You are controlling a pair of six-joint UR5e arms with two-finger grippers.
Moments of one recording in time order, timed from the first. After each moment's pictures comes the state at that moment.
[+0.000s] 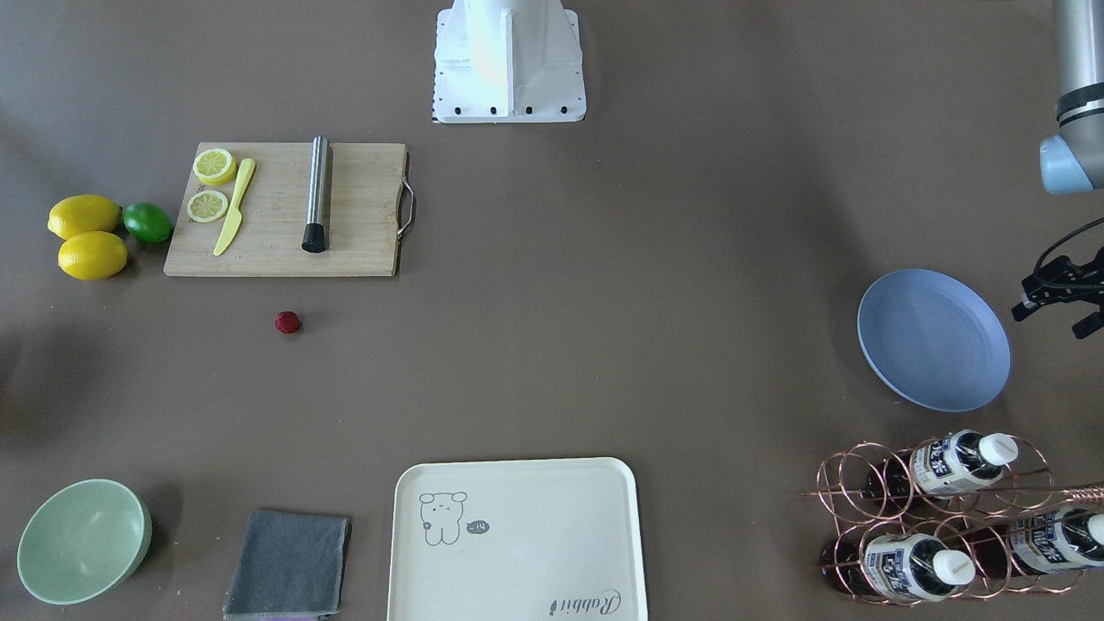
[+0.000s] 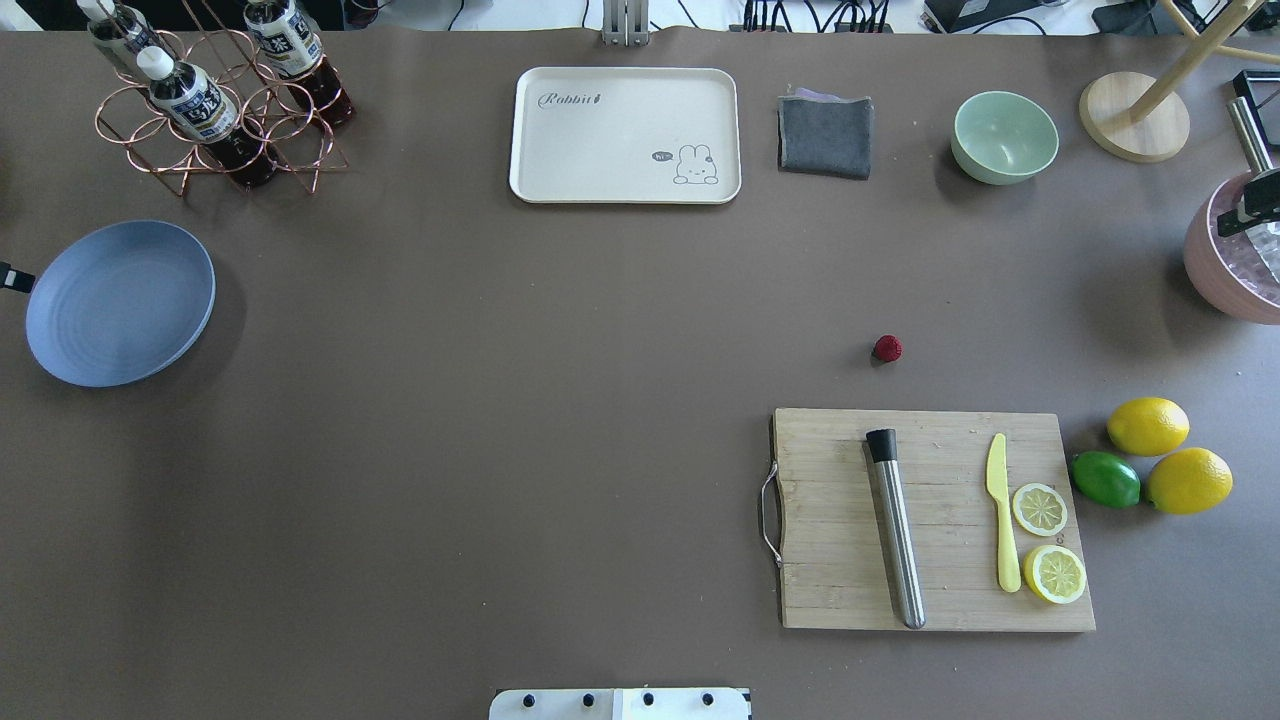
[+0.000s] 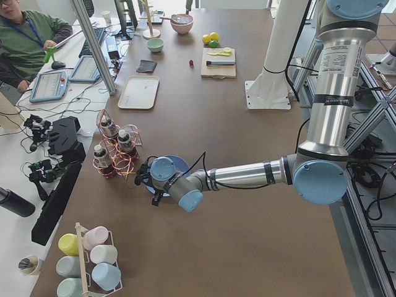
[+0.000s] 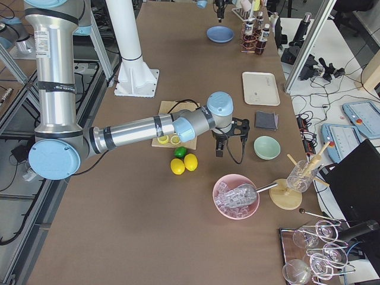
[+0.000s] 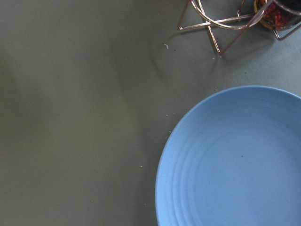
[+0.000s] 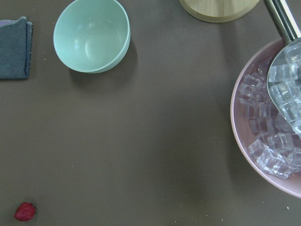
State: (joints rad) left arm -1.26 -1.66 -1.22 -2.49 -2.37 -0.42; right arm 1.34 -1.58 1.82 -1.29 2.41 0.68
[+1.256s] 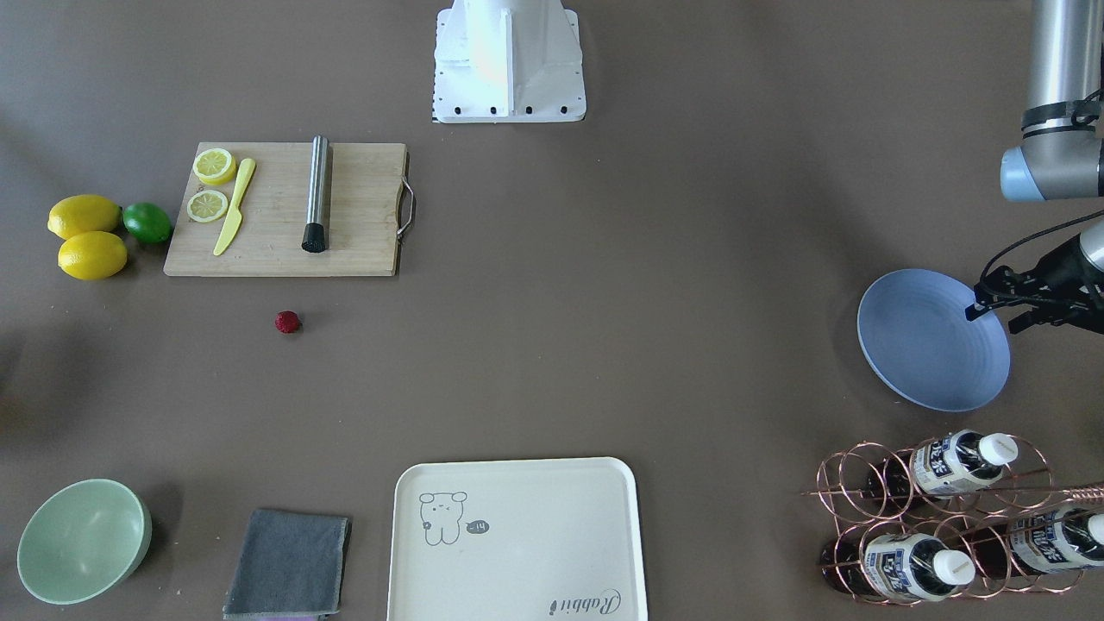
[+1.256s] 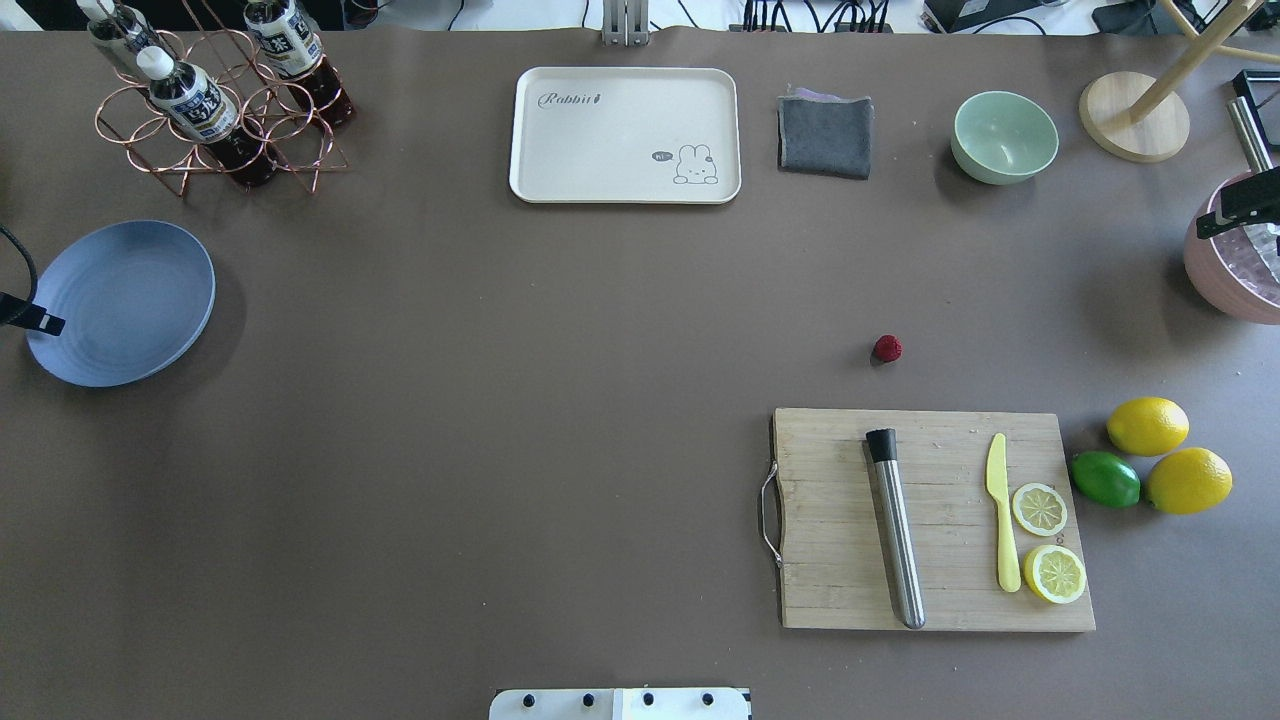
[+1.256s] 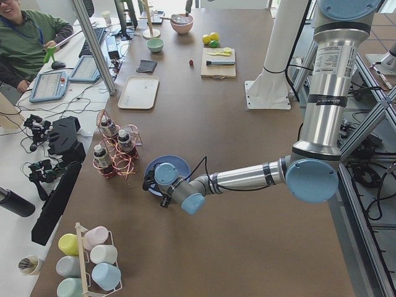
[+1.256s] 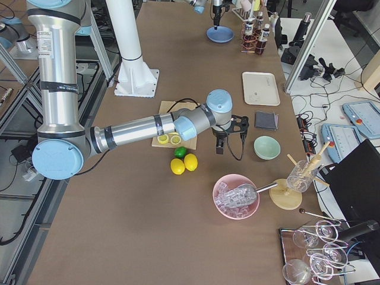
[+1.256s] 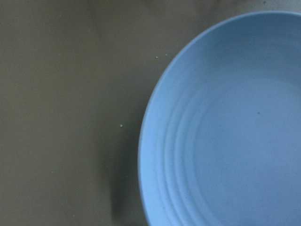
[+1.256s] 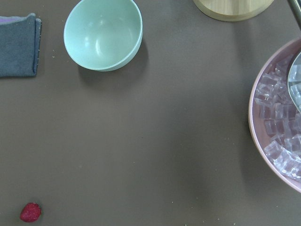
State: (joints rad) left arm -1.19 -1.67 -1.15 -2.49 -2.37 -0.42; right arm 1.32 -1.57 1.82 -1.27 2.38 0.70
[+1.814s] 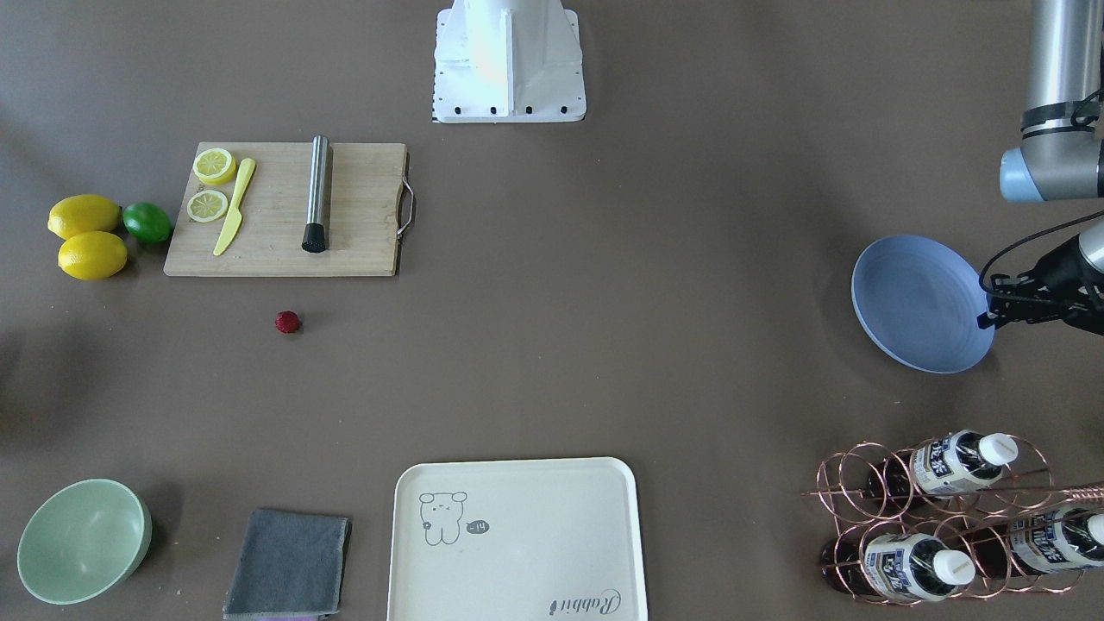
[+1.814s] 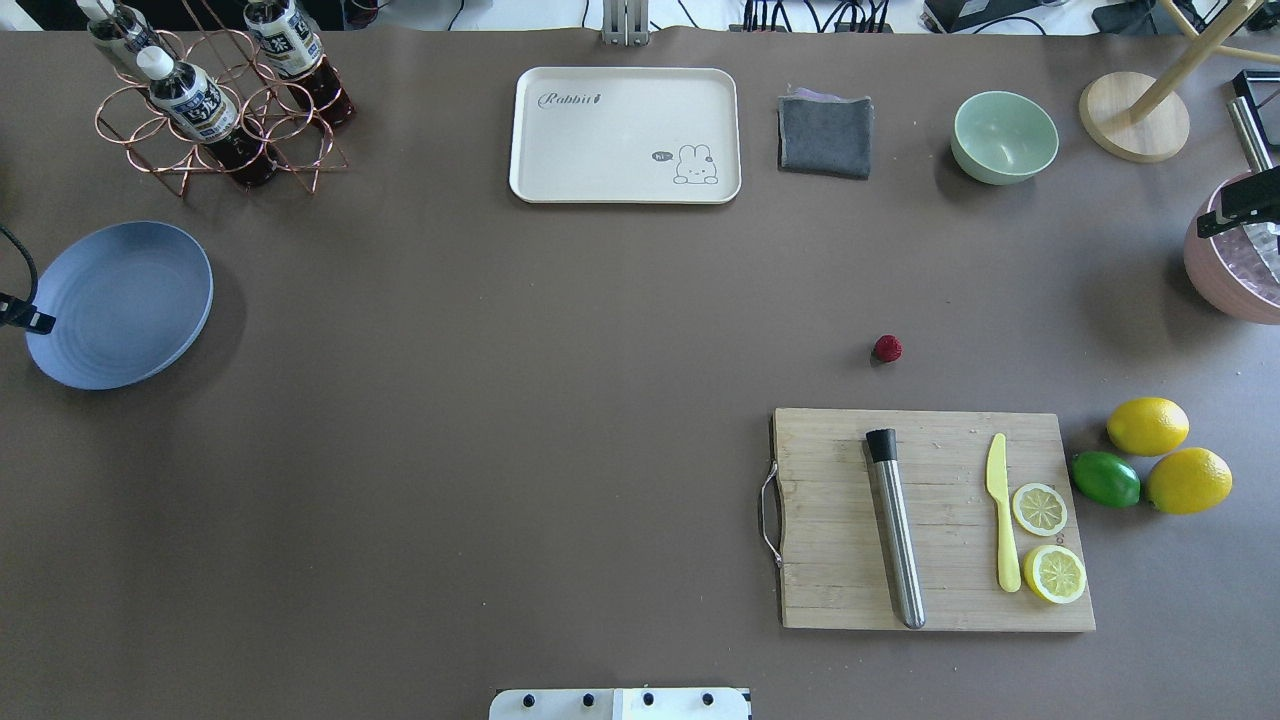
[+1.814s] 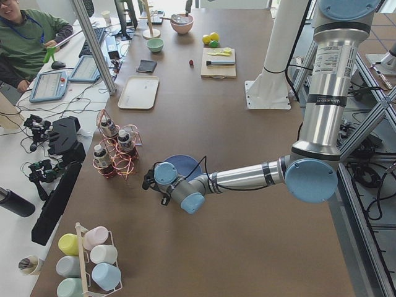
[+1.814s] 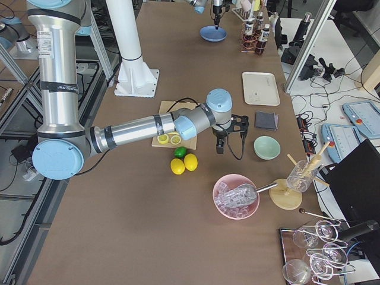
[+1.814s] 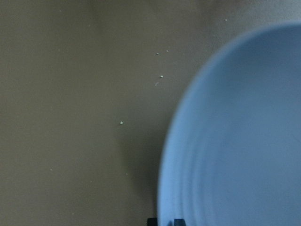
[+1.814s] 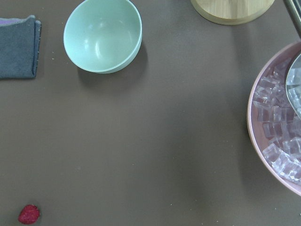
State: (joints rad) left arm -1.19 -1.68 -1.16 -2.49 -2.39 -0.44; right arm 1.32 -1.57 1.83 -1.27 2.38 0.70
